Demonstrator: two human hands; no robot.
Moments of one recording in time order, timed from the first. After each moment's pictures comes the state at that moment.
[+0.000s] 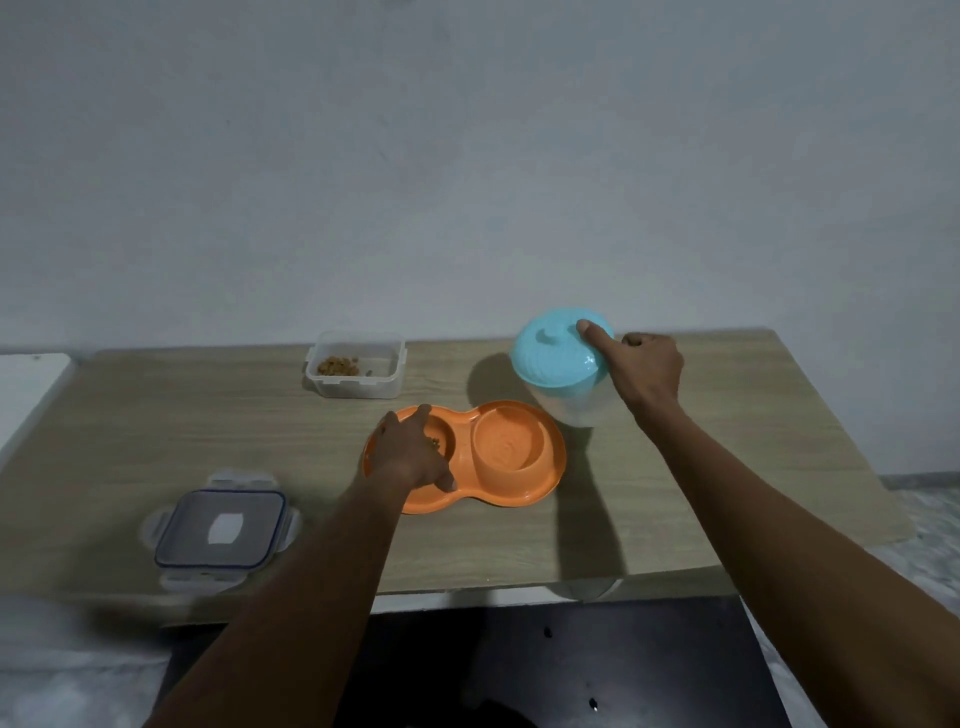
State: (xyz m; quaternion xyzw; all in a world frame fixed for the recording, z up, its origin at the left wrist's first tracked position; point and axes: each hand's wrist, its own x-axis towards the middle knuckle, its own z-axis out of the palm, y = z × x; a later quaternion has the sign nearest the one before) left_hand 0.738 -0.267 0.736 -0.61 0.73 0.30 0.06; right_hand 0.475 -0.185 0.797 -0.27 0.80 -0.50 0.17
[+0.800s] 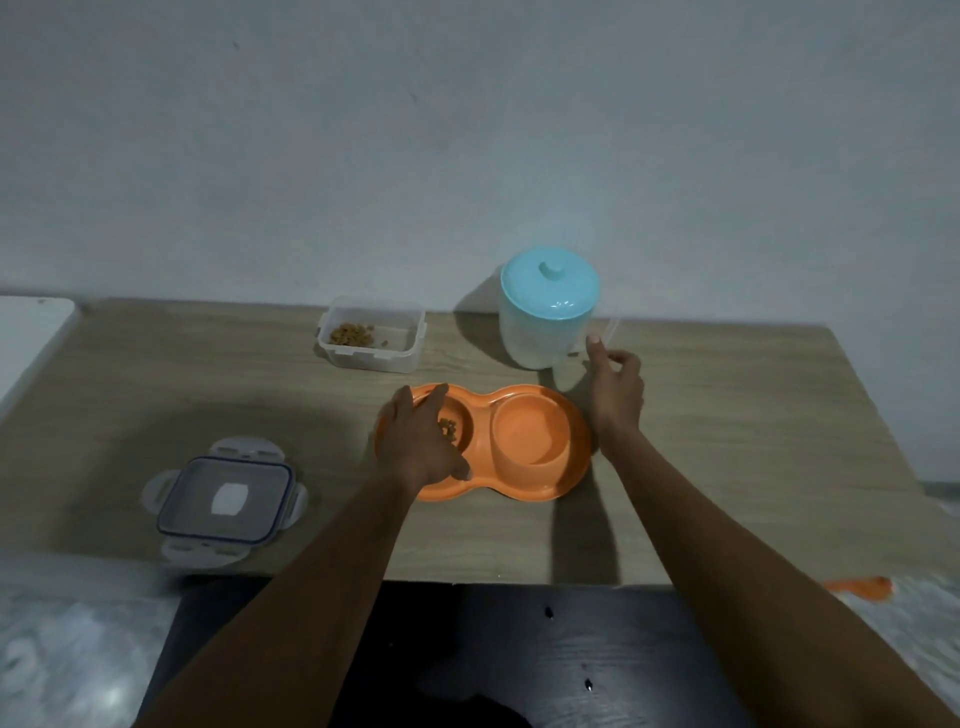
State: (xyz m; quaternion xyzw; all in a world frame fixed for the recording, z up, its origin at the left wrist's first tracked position) left_hand 0.746 -0.264 0.732 -0.60 0.74 0.31 0.03; right_hand 0.523 -0.220 0.728 -0.15 0.82 -0.49 0.27
